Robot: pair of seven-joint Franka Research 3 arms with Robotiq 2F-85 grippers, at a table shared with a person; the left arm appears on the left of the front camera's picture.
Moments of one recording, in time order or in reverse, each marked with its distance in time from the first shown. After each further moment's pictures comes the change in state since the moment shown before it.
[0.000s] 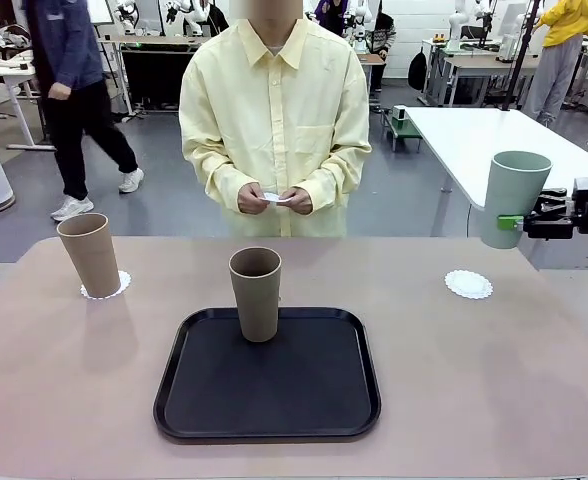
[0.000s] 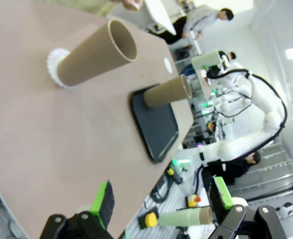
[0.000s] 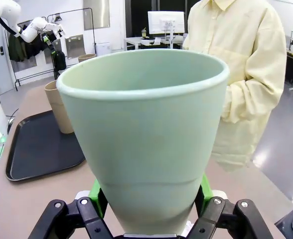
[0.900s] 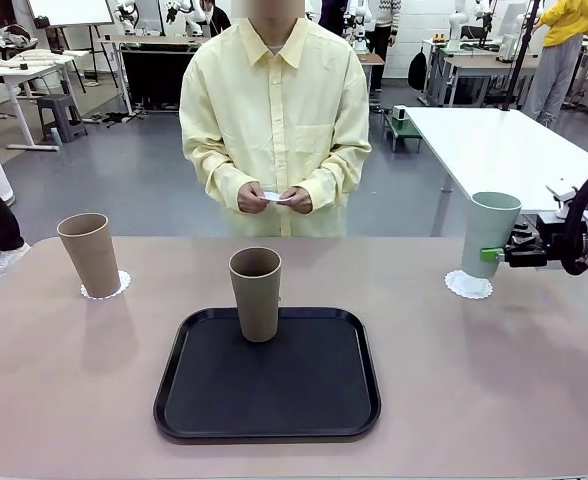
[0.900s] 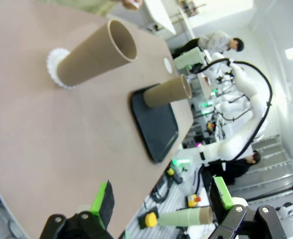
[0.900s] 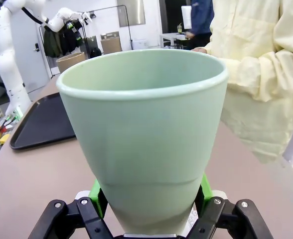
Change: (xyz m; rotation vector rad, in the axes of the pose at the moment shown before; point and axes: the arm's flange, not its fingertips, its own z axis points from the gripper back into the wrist) left arm 0.000 0.000 0.000 0.000 0.001 -0.001; right arm -0.092 -0.070 -0.039 0.218 0.003 -0.050
